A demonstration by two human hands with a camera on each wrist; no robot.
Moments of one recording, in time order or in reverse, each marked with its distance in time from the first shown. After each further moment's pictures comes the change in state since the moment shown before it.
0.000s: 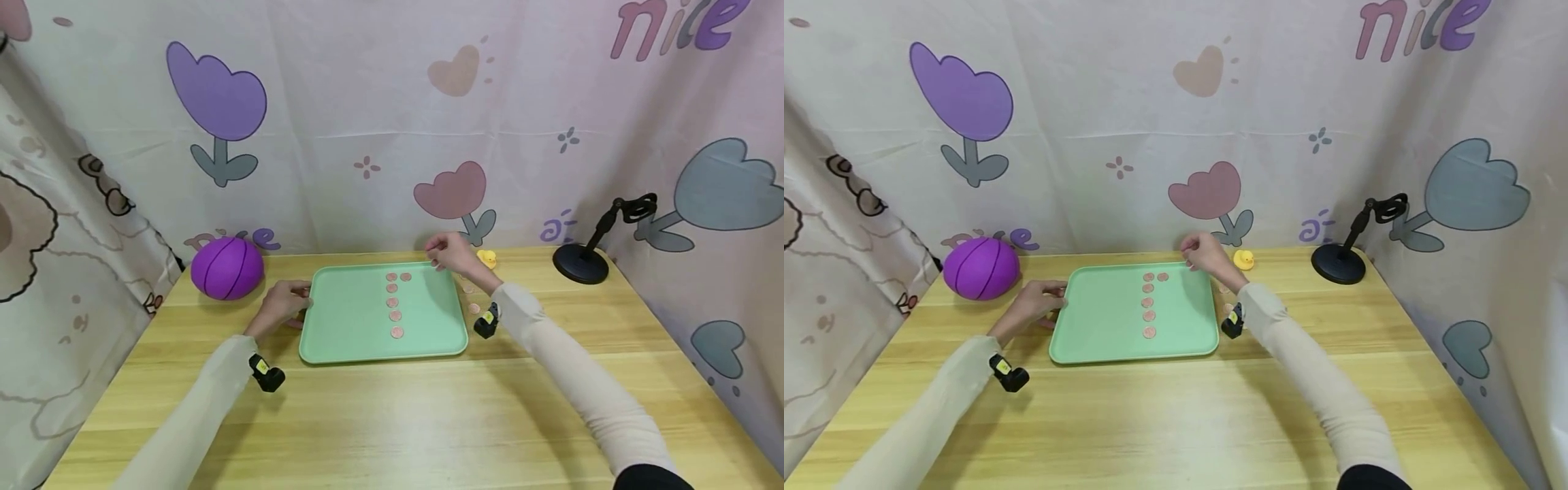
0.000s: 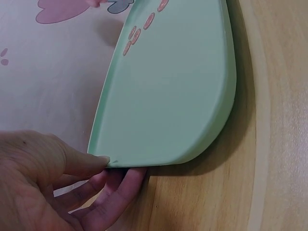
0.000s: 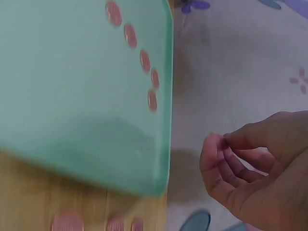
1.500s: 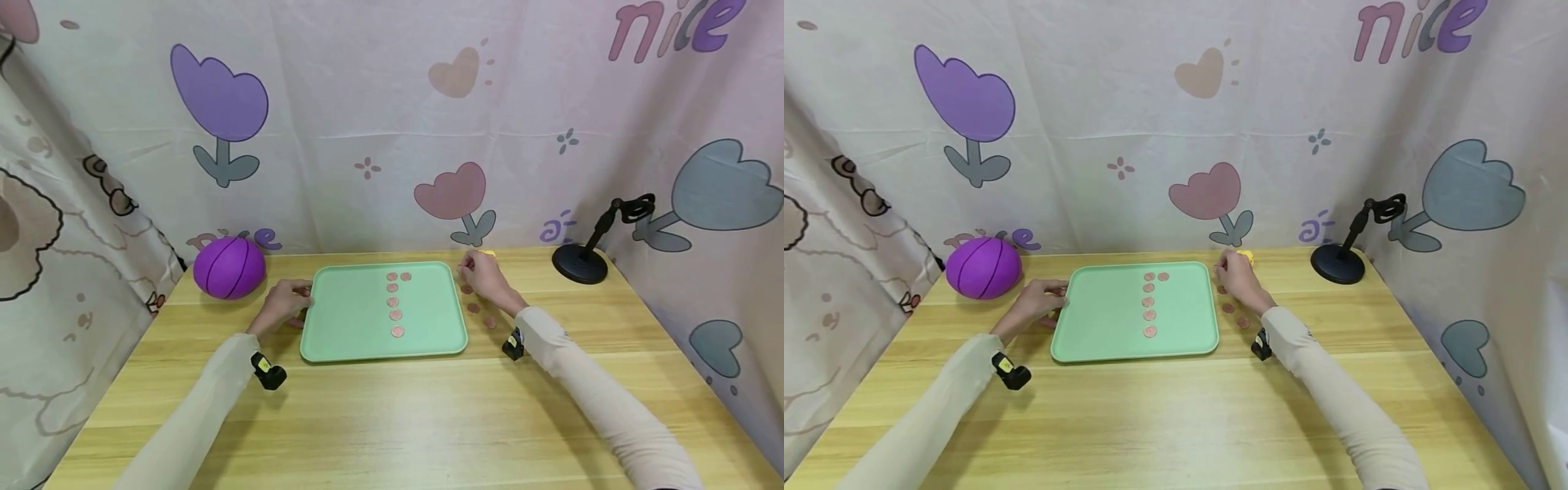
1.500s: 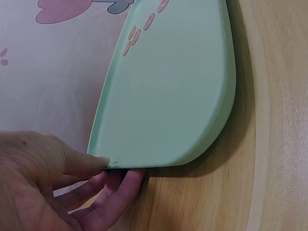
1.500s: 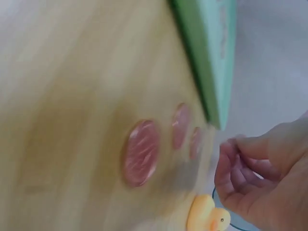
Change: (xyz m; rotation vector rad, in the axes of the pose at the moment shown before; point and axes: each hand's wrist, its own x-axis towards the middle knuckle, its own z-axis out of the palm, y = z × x) left_hand 0.000 0.000 -0.001 0.012 0.004 -0.014; right_hand -0.036 0.056 -0.017 -0.274 0.144 -0.049
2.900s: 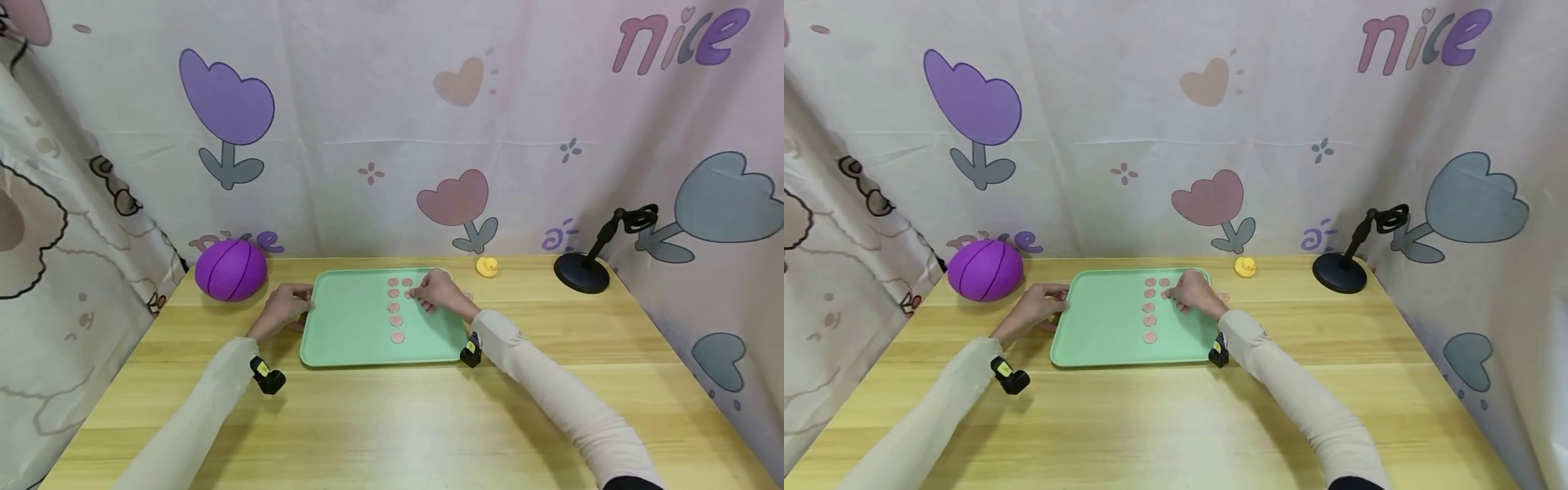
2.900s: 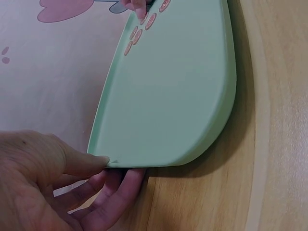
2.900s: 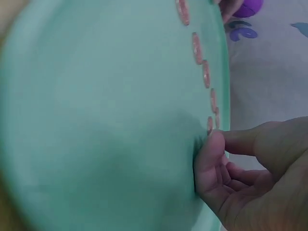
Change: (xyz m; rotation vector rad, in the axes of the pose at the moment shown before) left_hand 0.001 -0.003 0.002 0.005 0.015 0.006; right_hand 0.011 -0.058 0.058 0.140 -0.264 0.170
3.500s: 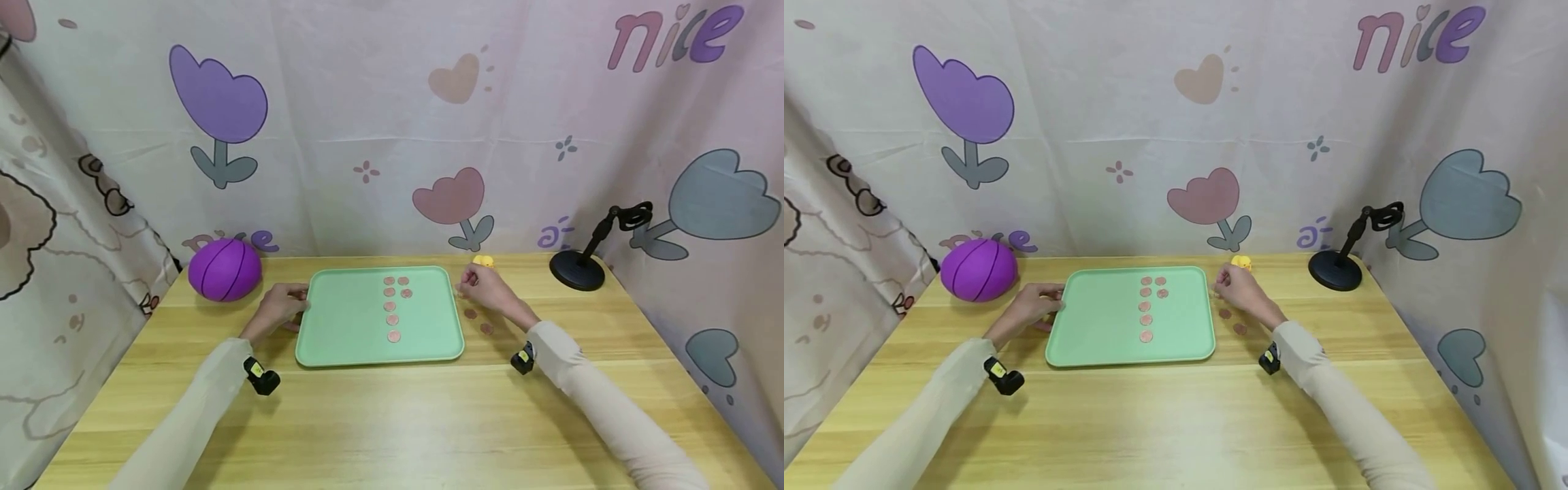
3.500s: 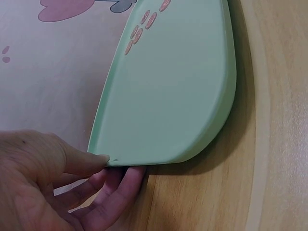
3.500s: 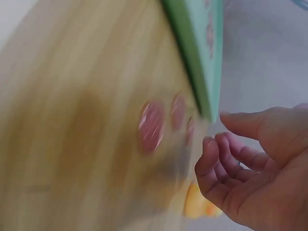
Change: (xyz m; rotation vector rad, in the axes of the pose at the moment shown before) left_hand 0.002 -0.002 -0.001 -0.012 -0.024 0.002; right_hand -0.034 0.060 -0.069 -0.121 0.121 -0.141
